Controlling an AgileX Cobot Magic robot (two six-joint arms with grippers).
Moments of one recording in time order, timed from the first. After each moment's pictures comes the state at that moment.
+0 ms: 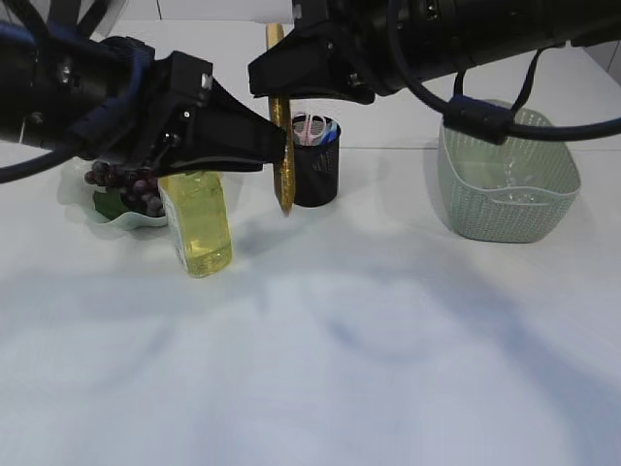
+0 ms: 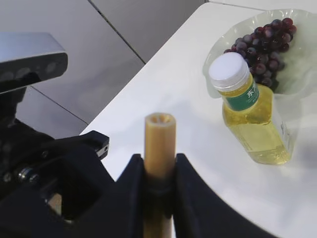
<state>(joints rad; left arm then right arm) -0.45 1.44 -1.01 -1.23 0.67 0.75 0.40 1.59 -1.29 1.23 0.75 -0.91</state>
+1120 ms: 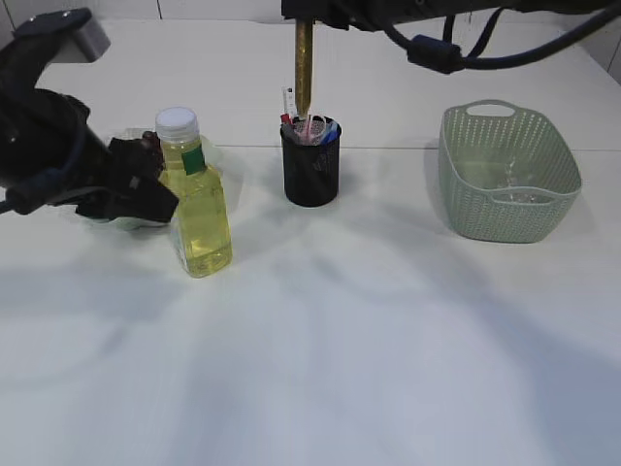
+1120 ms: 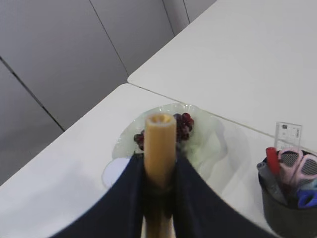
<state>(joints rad) -0.34 1.44 -1.01 -0.59 0.67 0.51 0.38 1.72 -1.45 1.23 0.42 -1.06</state>
